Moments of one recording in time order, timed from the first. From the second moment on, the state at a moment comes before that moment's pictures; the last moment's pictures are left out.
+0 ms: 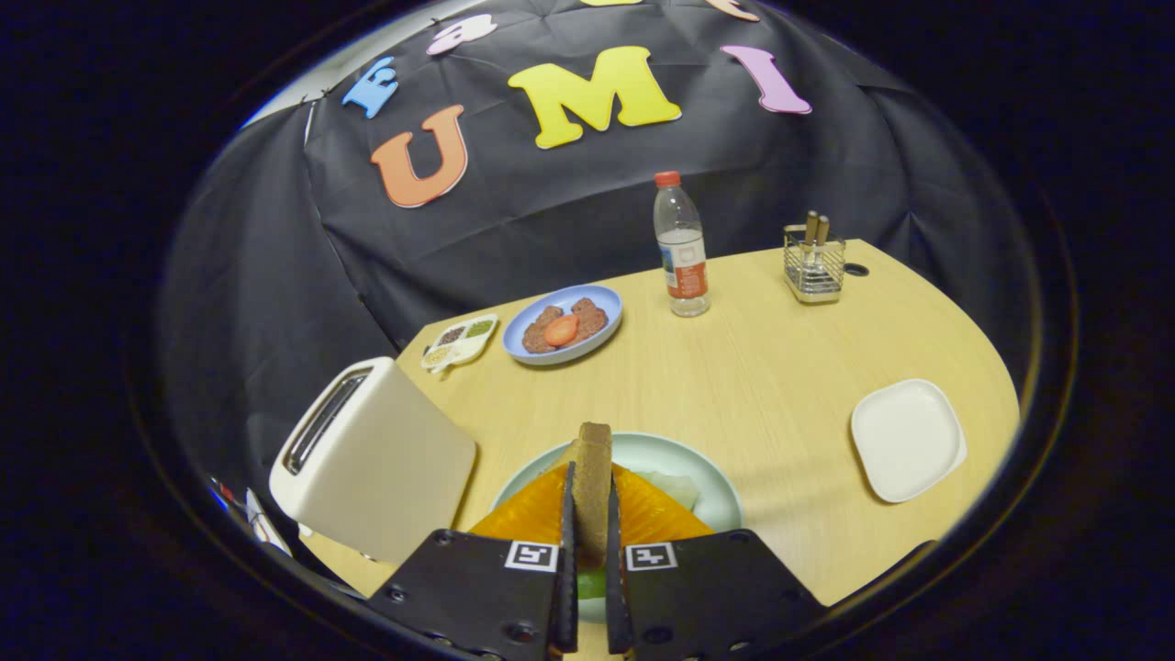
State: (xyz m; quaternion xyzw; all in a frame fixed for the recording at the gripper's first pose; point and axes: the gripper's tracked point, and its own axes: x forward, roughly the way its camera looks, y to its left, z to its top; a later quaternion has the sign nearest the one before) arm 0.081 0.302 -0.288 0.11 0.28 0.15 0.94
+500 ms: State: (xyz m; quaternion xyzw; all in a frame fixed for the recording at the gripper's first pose) arm 0.087 0.264 -0.322 0.03 0.29 0.12 0.95
